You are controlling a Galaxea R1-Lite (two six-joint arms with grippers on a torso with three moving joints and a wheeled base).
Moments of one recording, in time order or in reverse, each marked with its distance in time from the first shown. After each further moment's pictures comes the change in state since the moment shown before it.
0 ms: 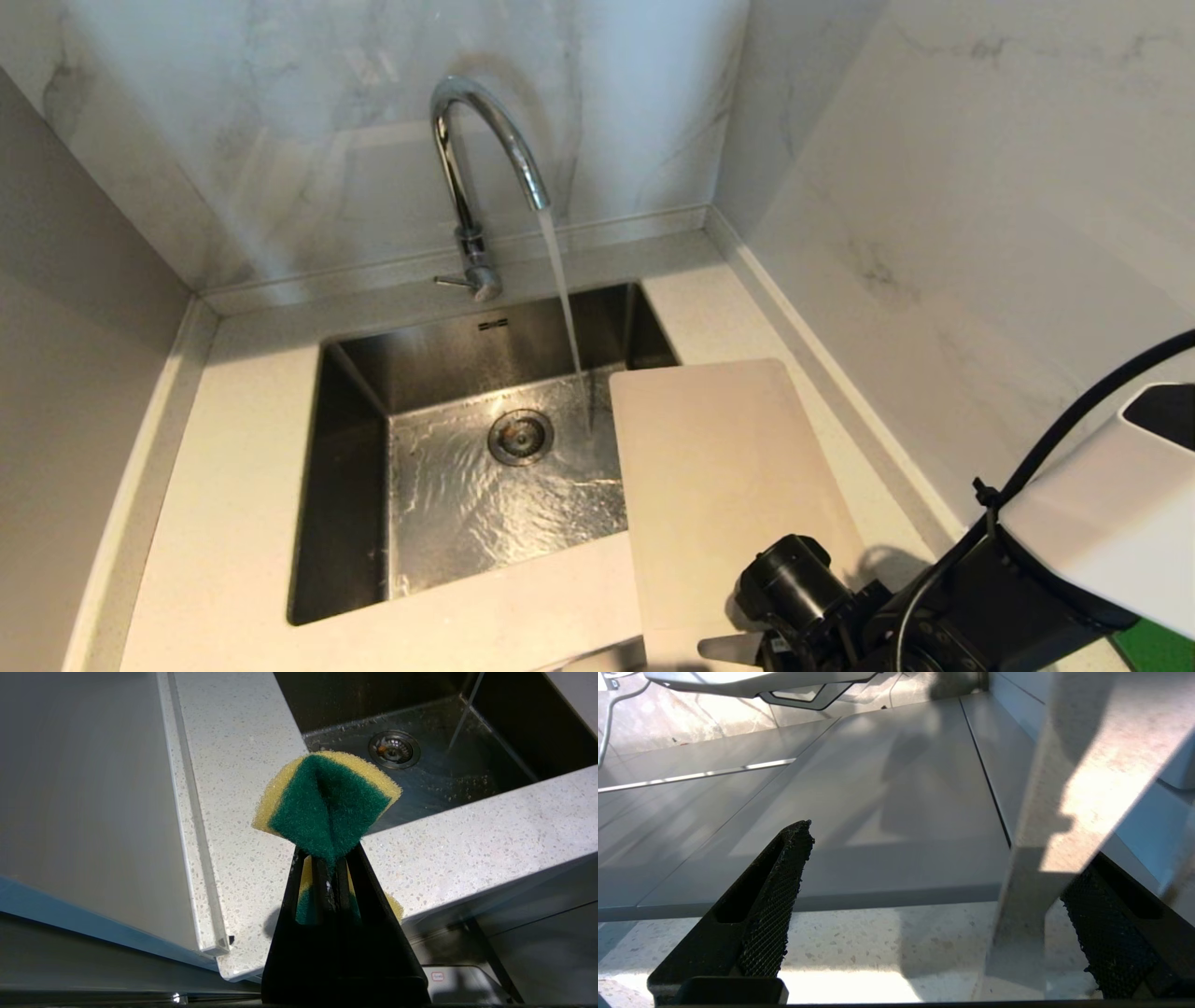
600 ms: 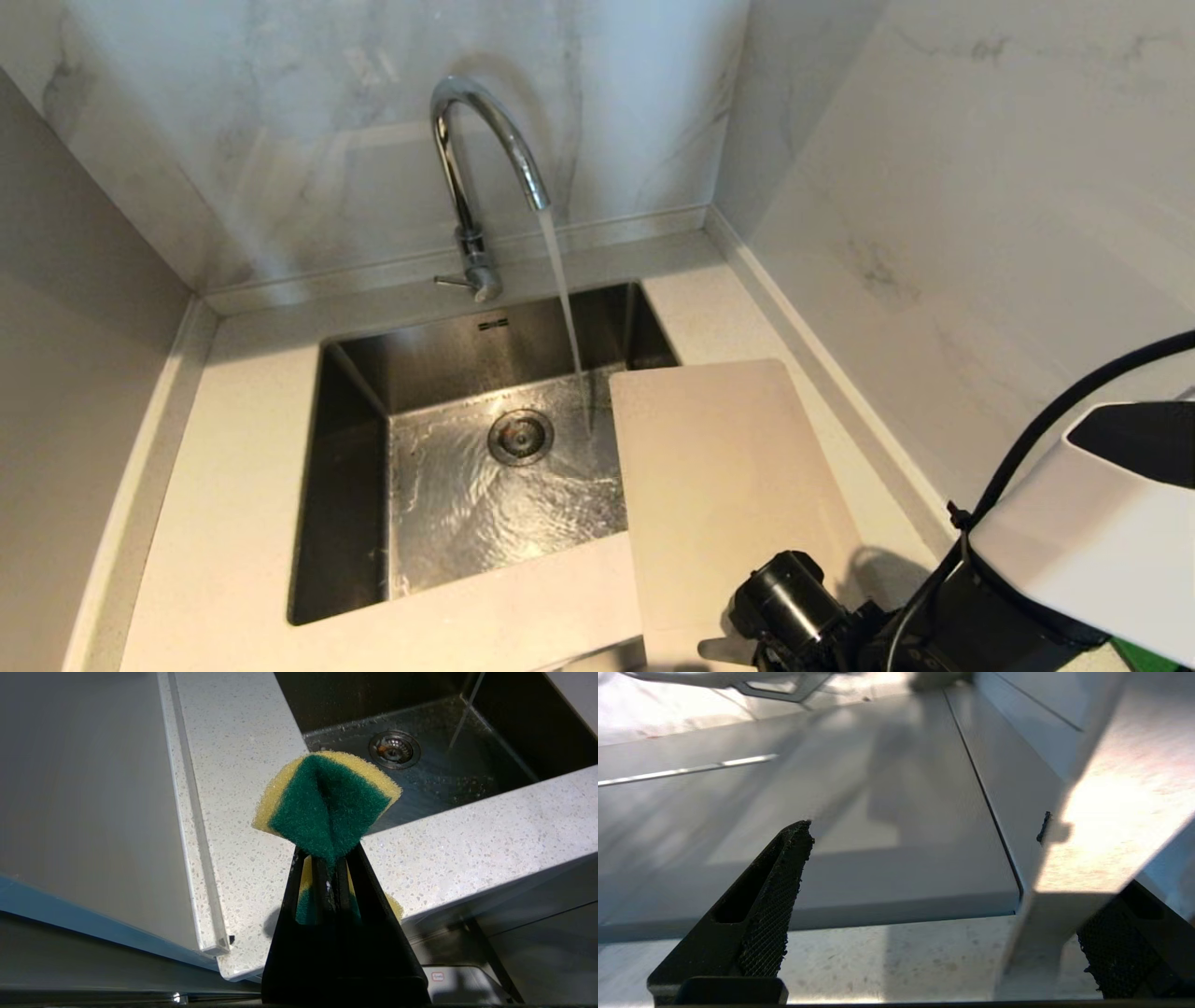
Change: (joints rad) left arm 0.000 0.000 0.000 0.000 0.000 0.000; right arm 0.025 0.035 0.066 -0.139 -0.054 0.001
